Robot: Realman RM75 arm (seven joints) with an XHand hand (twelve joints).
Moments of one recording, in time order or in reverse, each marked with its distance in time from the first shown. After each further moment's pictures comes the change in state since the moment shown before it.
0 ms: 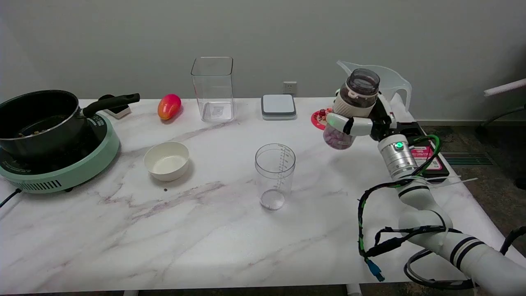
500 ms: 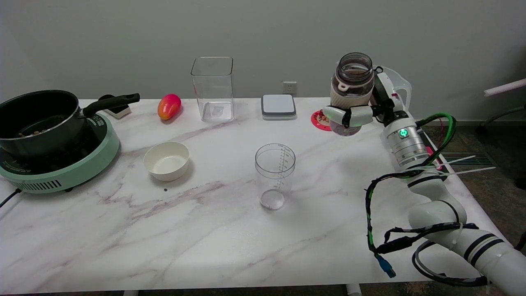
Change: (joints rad) arm -0.057 0.043 0.084 0.183 -0.134 -0.009 -0.175
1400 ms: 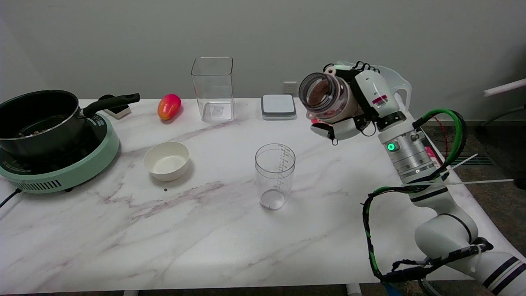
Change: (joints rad) arm -0.184 -0.008 0.038 0.338 -0.096 -0.007 -0.618
